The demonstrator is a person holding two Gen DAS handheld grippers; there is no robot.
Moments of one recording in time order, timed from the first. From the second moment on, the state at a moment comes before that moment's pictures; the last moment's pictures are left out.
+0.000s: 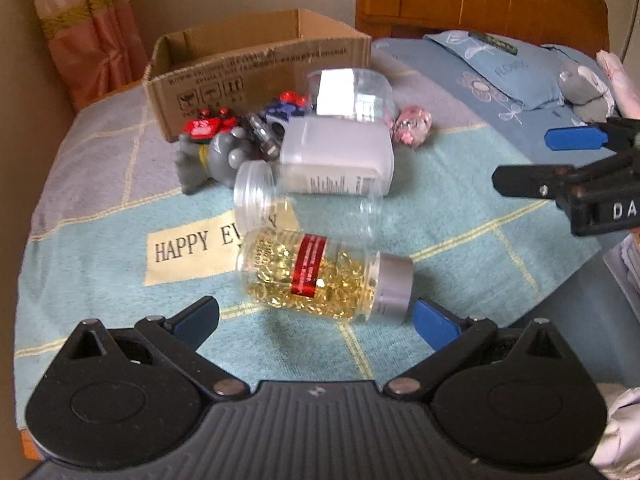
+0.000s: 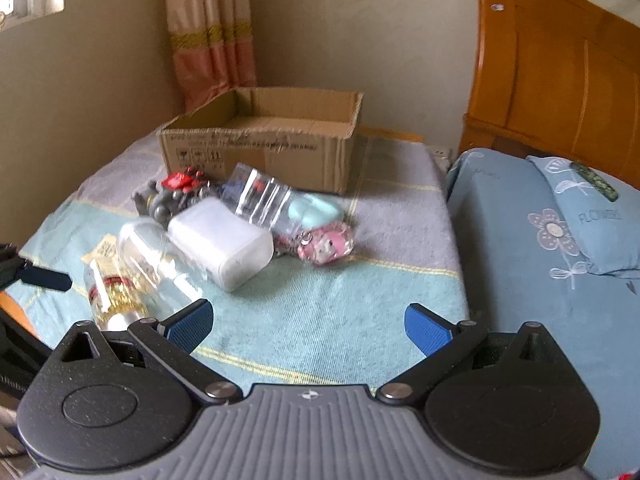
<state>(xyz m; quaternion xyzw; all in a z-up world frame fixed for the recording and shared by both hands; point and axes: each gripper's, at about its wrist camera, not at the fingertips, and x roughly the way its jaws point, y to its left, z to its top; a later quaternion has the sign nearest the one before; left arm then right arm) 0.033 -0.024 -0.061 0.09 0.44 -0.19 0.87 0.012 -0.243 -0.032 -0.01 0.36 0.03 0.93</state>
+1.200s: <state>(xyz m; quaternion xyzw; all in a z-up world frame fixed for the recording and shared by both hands) 0.077 0.049 -0.076 0.01 0.44 -0.11 0.89 0.076 -0.259 -0.089 -0.06 0.41 0.12 0.90</state>
